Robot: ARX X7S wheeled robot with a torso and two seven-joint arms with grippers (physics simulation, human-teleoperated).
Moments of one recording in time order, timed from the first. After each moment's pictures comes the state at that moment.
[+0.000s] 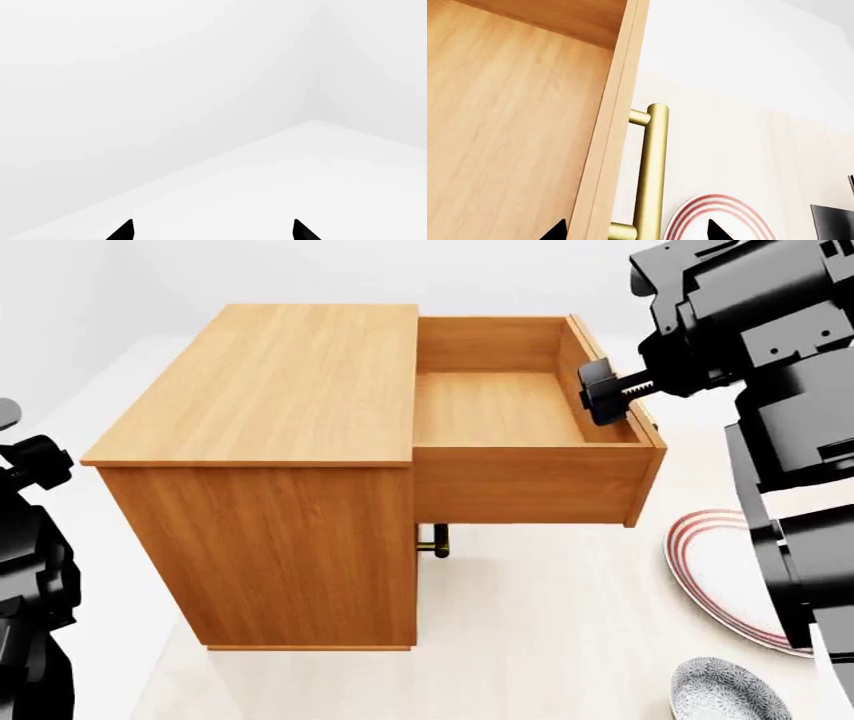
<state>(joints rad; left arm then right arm) -1.15 -0.47 -0.18 -1.31 0.00 0.10 -0.43 1.74 0.19 -0.69 1.05 0.13 1.27 -0.41</state>
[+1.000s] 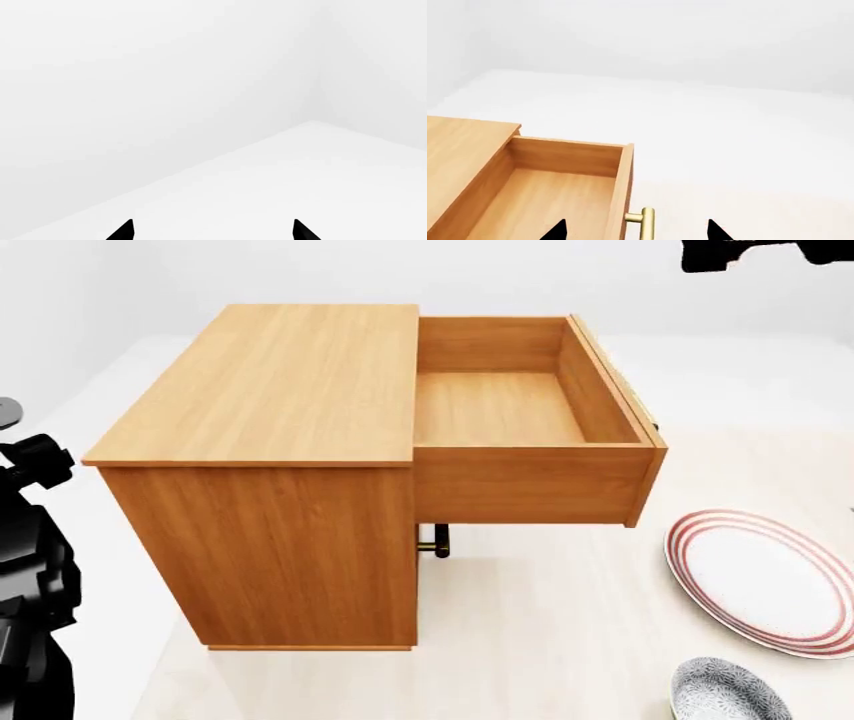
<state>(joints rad) -1.15 -0.47 -0.17 -1.31 0.00 0.10 -0.43 1.82 0.51 -0.38 0.47 0.71 1.50 0.03</state>
